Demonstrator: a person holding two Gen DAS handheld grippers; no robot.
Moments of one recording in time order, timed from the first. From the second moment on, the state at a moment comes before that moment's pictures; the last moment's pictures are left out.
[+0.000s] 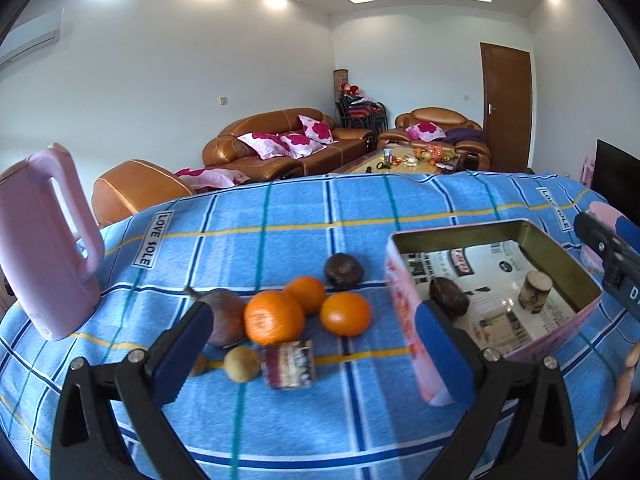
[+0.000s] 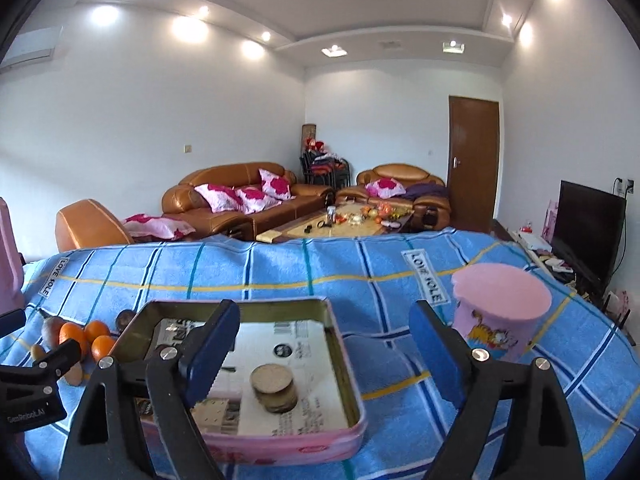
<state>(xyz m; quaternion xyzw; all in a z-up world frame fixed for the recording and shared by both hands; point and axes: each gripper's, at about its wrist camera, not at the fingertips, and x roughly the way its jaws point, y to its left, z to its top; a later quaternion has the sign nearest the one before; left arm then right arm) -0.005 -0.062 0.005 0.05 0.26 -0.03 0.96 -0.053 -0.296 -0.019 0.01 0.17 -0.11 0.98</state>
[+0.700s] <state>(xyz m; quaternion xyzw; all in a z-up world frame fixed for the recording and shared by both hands) 0.007 0.028 0.000 0.05 0.28 0.01 0.96 -0.046 -0.176 -0.026 0.01 0.23 0.02 0.97</state>
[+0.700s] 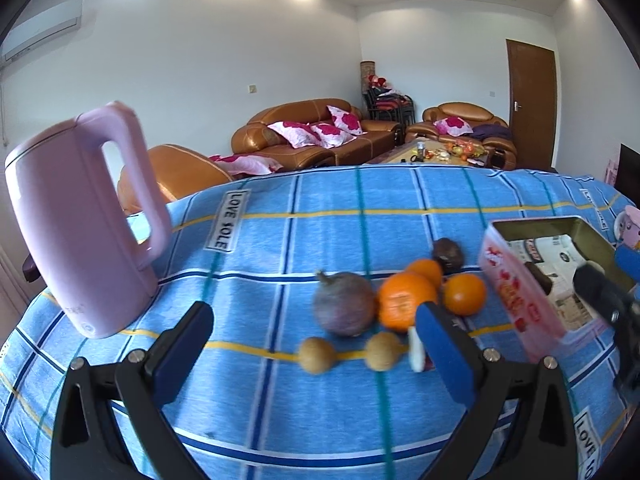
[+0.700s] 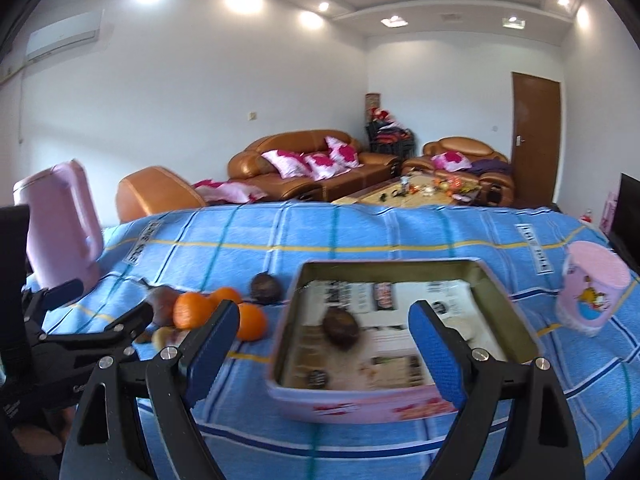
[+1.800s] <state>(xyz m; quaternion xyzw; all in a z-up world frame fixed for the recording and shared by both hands) 0.038 0.111 -0.014 -0.02 0.34 0.02 0.94 0.036 -0.080 -0.083 0.00 0.42 0.11 0.90</state>
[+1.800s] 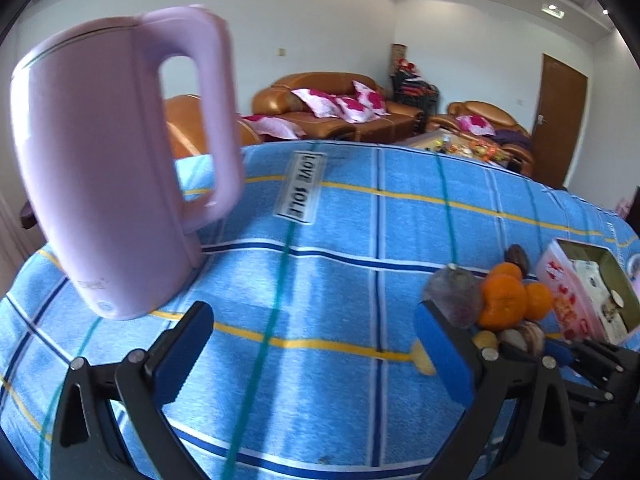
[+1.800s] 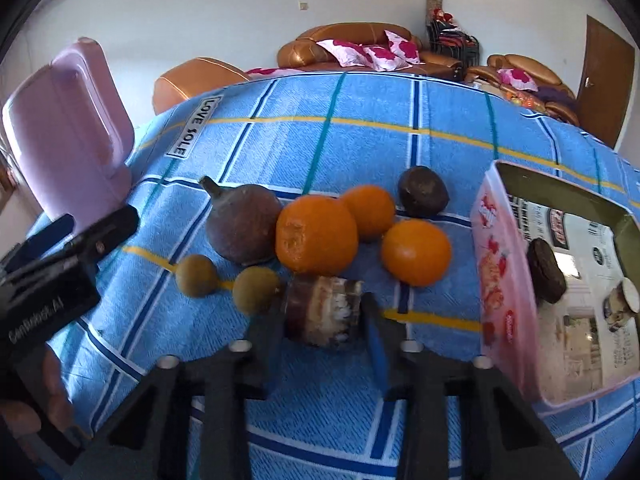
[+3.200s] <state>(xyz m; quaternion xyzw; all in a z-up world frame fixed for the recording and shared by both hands) 0.045 0.055 -0.026 0.05 0.37 -0.05 0.93 -0.028 -0.121 -0.041 -0.02 0.25 0.11 0.96</state>
